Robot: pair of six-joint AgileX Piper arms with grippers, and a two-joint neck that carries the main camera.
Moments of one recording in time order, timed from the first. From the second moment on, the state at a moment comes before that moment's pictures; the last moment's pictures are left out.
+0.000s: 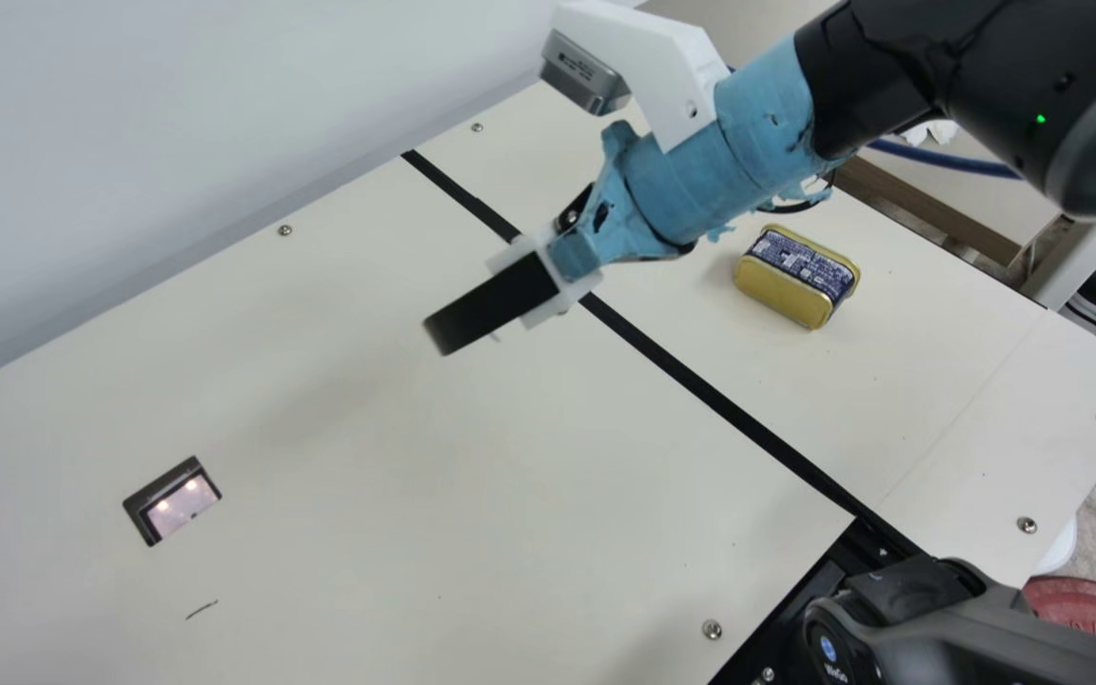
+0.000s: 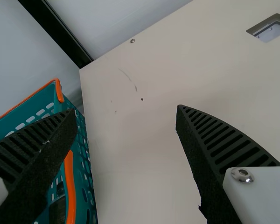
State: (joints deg) left arm -11.4 38.7 -16.5 23.0 14.2 -0.6; right arm -23.8 65.8 -57.8 43.4 69.9 -41.5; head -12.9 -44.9
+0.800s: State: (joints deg) left arm -11.4 38.7 -16.5 23.0 14.2 -0.6; right arm -0.6 41.5 -61.5 35.0 70.4 -3.2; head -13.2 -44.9
